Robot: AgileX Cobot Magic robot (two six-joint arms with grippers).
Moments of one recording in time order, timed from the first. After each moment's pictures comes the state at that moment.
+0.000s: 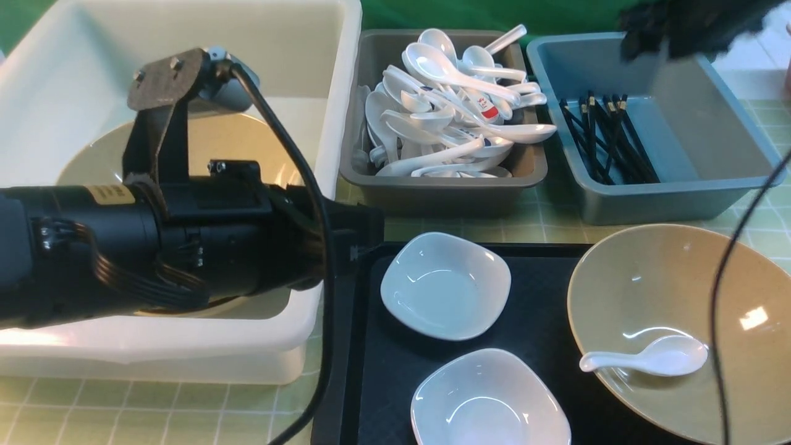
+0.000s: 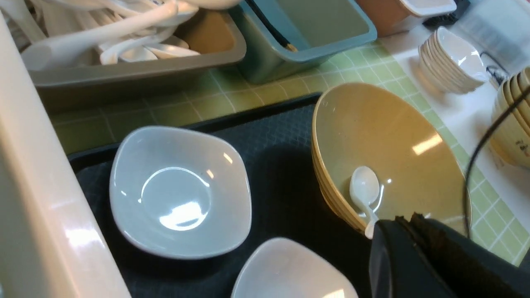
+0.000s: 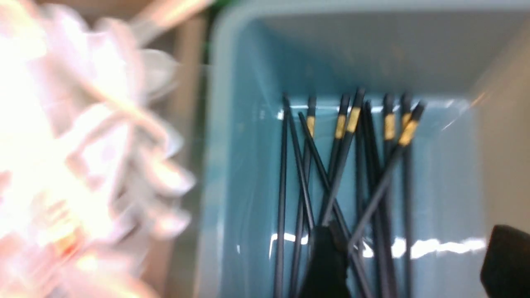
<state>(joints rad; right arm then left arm) 0.03 1.96 -1.95 0.11 0.76 -0.04 -0.53 1.05 -0.81 -0.77 0.49 0.43</state>
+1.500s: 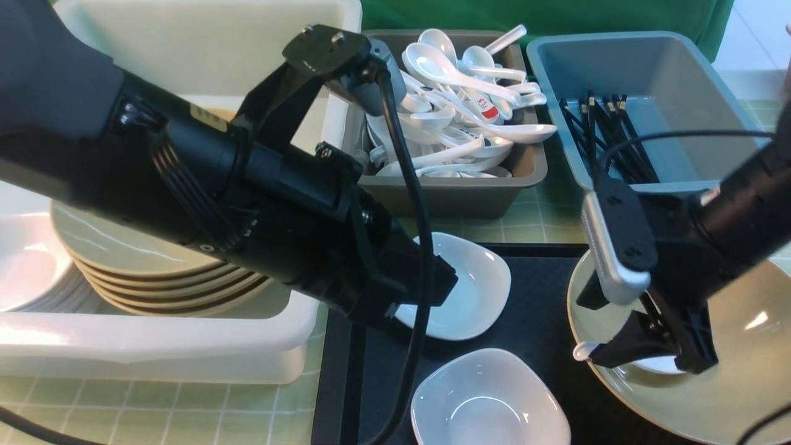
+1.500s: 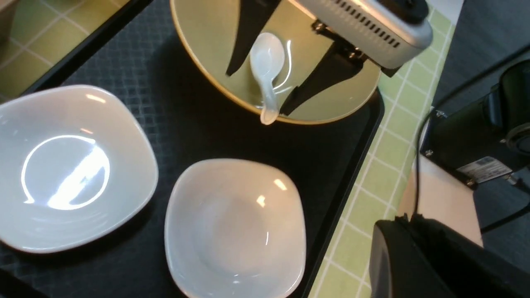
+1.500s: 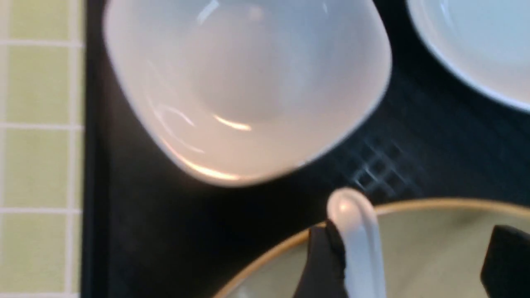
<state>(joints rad) 0.22 1.57 -1.05 0.50 0.92 -1.50 -0.53 1.27 -1.13 -0.74 1.01 0.69</state>
